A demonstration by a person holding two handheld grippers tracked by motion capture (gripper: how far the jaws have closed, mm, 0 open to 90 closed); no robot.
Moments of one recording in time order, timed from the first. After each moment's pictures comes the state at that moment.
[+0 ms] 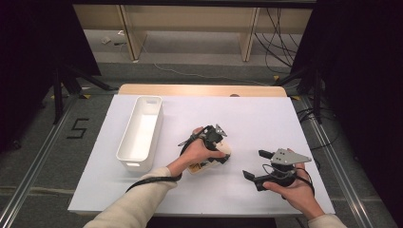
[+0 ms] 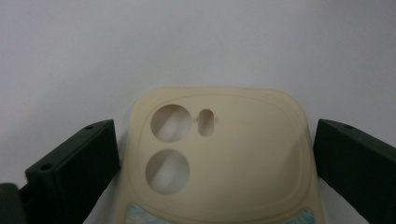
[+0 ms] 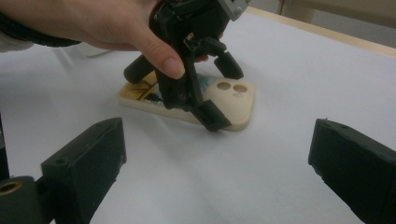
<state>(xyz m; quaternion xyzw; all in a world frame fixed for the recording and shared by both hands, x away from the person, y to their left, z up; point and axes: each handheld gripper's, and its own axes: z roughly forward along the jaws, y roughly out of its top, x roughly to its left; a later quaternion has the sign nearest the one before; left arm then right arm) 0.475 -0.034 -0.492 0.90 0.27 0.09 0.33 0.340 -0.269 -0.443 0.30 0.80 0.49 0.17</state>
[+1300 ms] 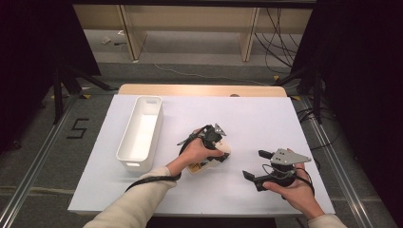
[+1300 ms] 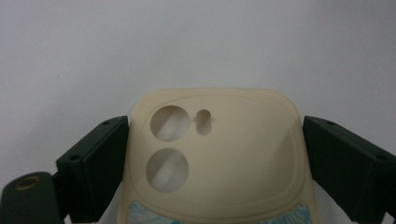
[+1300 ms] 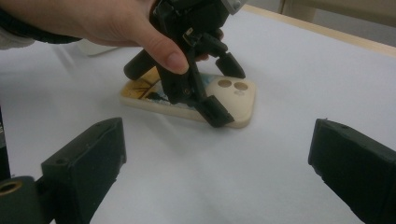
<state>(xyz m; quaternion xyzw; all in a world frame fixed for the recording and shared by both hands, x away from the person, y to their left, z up) 0.476 -0.031 -0.490 0.90 0.27 0.09 0.33 0.340 -0.269 -0.443 0.30 0.80 0.49 0.17</state>
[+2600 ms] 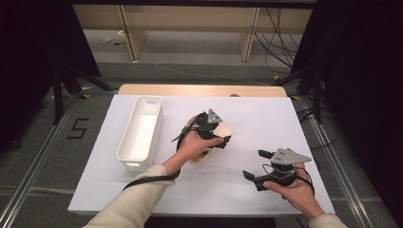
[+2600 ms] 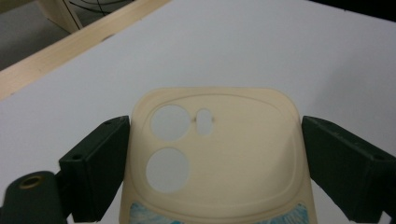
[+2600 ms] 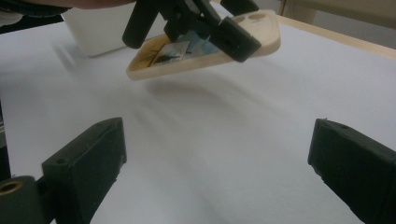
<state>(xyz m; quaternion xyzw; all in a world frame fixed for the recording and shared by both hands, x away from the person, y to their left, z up) 0.470 -0.017 -0.435 0.83 0.30 0.17 0.44 0.340 -0.269 -0.442 0.30 0.80 0.49 0.17</state>
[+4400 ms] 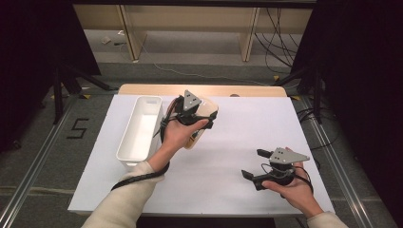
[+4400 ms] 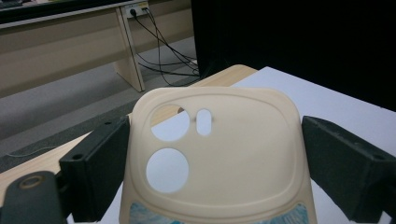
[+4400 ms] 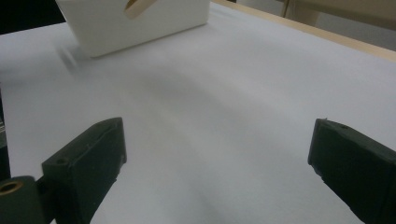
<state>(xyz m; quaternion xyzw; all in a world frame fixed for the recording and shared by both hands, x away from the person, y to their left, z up) 0.465 0.034 -0.377 0.74 0.35 0.27 0.51 0.343 -0.266 -0.442 0.29 0.80 0.49 0.17</state>
